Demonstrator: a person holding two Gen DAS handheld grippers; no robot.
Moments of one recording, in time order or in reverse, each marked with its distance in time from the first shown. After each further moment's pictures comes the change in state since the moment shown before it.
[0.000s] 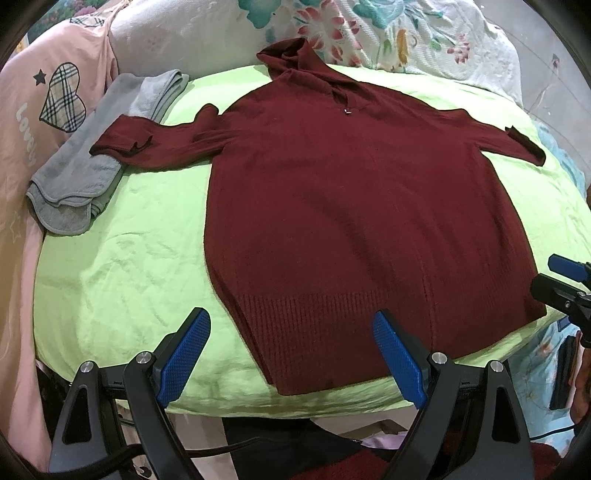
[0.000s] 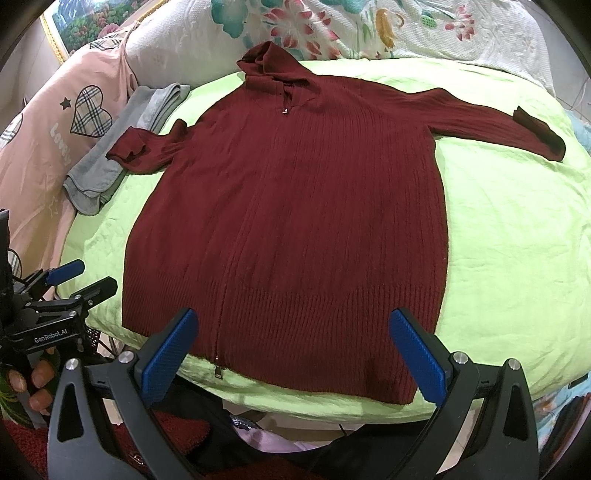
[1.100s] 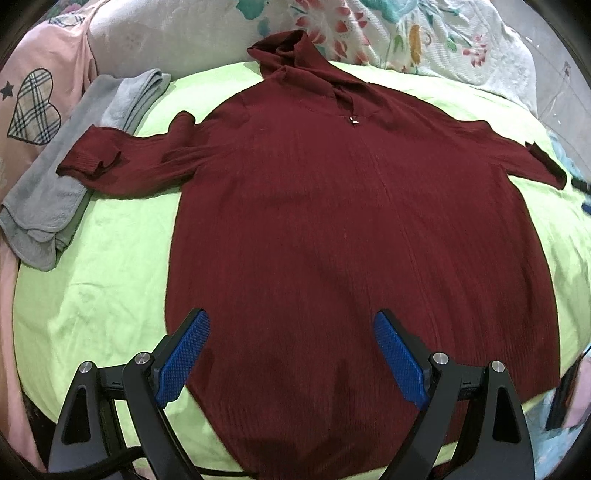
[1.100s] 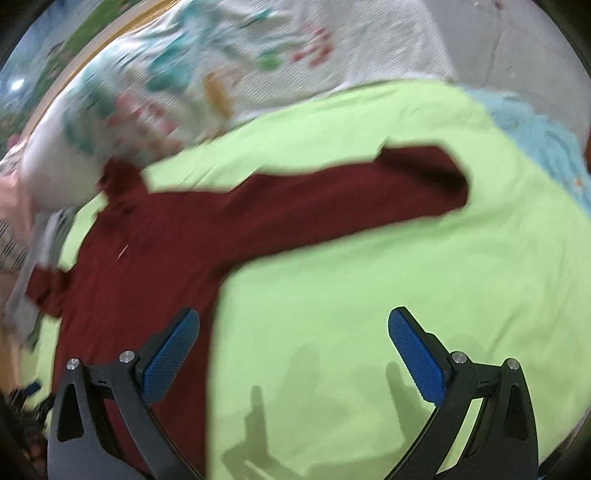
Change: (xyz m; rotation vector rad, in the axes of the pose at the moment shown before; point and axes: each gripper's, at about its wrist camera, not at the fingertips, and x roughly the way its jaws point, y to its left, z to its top) left arm 0.069 -0.009 0.072 -0.025 -0.019 -0.010; right arm 0.016 -0.240 0.106 0.286 -0.220 -0.207
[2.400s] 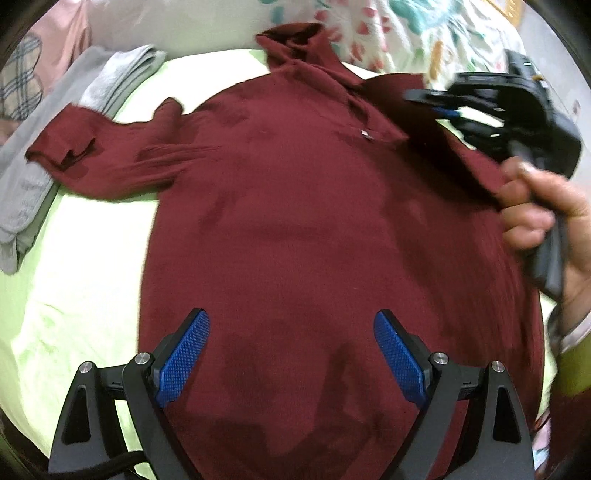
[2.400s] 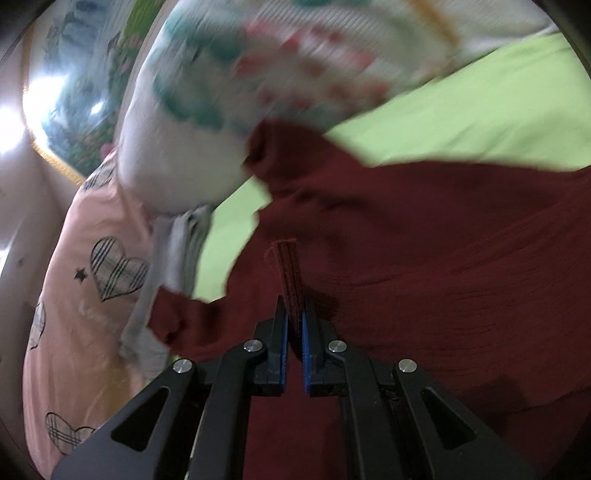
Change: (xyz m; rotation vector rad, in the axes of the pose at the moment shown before) left arm 0.043 0.028 0.036 -0.110 0.026 -0.116; right arm 0.151 0.287 -0.035 0.079 0.210 0.683
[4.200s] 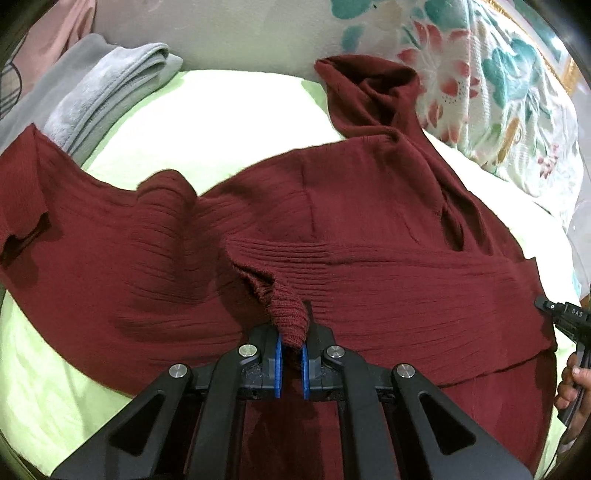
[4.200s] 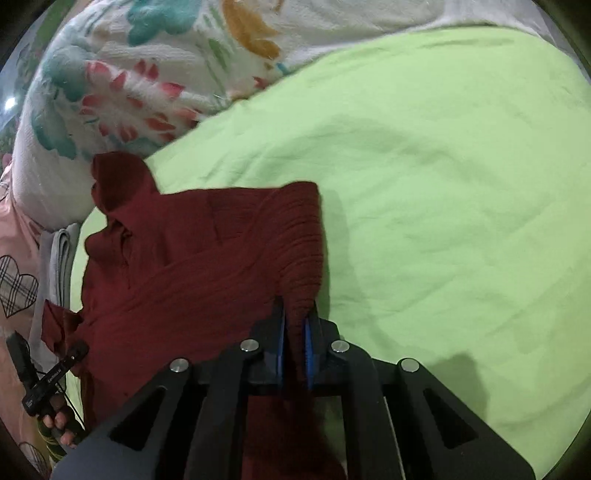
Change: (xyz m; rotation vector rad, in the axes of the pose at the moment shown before) left arm 0.094 0.068 0.142 -0.113 -0.103 -0.011; right arm -0.071 -0.145 0.028 0.056 0.032 -0.484
